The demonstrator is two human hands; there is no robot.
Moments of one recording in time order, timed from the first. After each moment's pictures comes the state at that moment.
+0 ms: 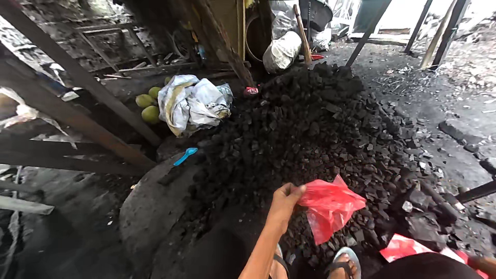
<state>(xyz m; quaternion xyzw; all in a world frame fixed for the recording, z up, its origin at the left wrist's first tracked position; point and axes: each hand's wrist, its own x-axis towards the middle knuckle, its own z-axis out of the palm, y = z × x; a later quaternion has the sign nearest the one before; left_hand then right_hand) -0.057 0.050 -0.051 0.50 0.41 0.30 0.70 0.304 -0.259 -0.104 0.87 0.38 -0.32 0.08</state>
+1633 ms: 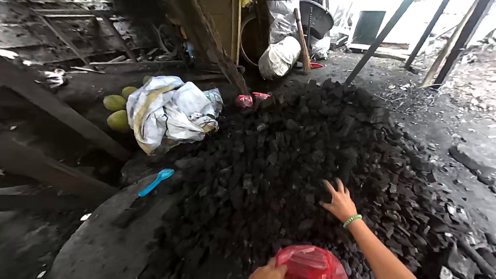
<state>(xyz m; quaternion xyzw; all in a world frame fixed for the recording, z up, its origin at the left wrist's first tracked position) -0.078 0.158 -0.096 0.80 0.34 -0.29 0.40 0.241 0.159 -0.194 0.87 0.45 -0.17 -0.12</state>
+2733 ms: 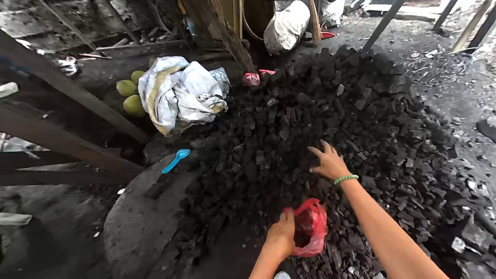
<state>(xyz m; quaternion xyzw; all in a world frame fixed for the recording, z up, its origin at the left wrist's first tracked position) -0.059 0.170 -0.109 0.77 0.44 -0.26 0.39 0.188 0.216 -0.136 0.79 0.57 -0.19 -0.14</state>
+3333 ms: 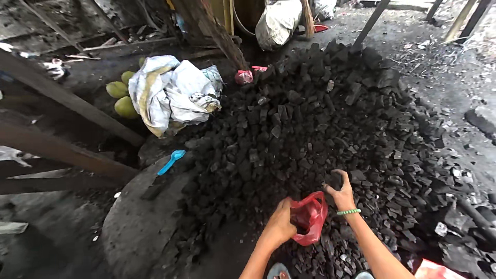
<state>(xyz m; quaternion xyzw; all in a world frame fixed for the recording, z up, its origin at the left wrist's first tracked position) -0.055 0.172 -0.120 0.77 0.42 -0.10 0.47 0.163 0.103 -0.197 0.75 0.30 -0.26 -0.53</state>
